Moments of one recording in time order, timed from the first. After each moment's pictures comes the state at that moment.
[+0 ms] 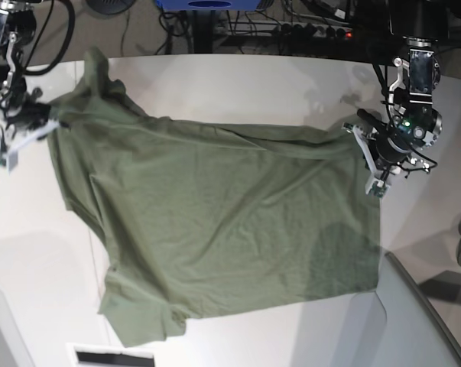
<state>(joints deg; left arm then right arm) 7.7 -20.6 -7.3 82.6 4.6 -22.5 36.3 -14.6 8.6 22.3 91.8 17.6 7.9 -49.2</state>
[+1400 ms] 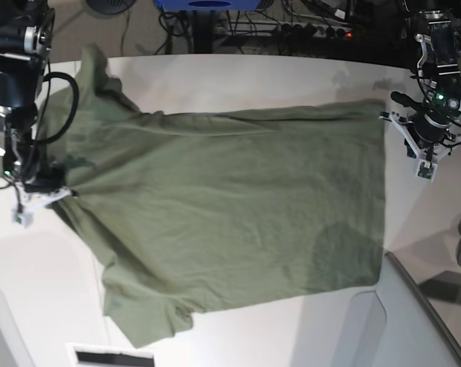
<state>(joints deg) 16.0 -20.4 -22.3 88.7 4.6 -22.6 30.9 12.3 13.9 16.4 48.5 19.3 9.6 -32.8</state>
